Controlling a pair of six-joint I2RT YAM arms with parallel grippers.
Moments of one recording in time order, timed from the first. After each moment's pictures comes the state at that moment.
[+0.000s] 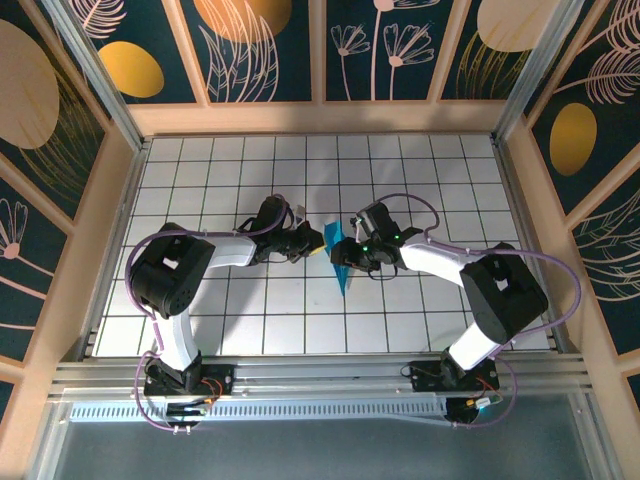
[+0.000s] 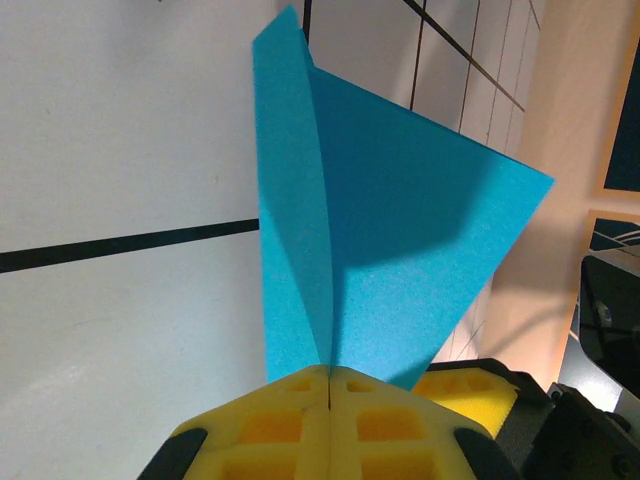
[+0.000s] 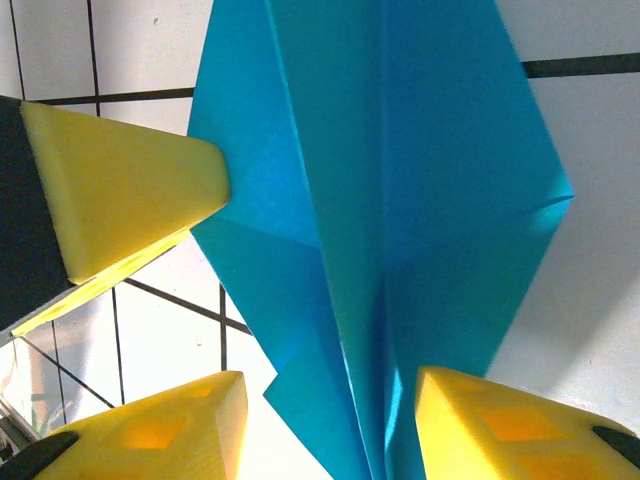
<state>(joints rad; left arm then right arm) -0.55 1.86 0.90 0.26 0.61 -1.06 0.61 1.60 0.85 -0.23 -0.37 0.68</state>
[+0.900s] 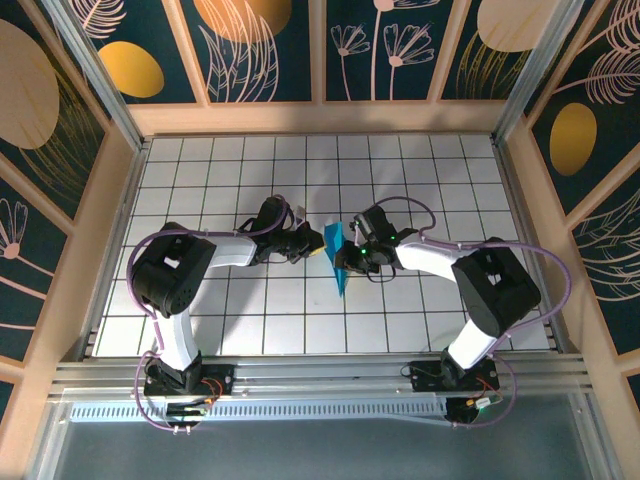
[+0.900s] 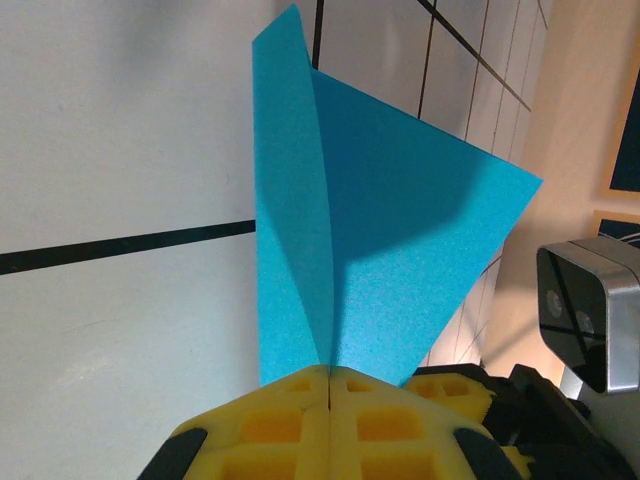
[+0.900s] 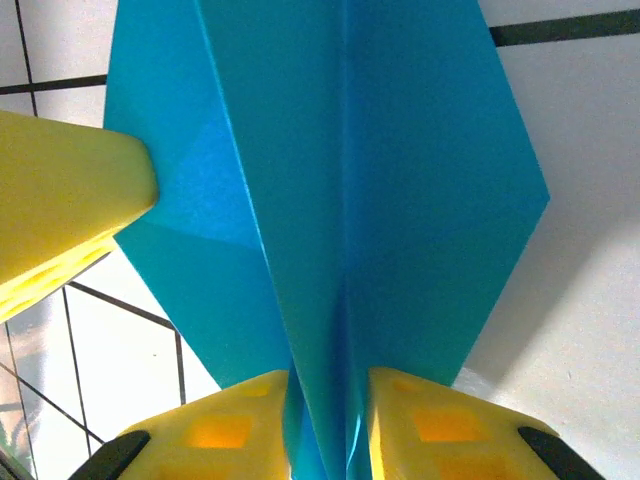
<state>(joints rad) -0.55 1.87 0.90 0.26 0.61 -1.06 0.62 1.65 0.85 -0.23 -0.34 0.68</state>
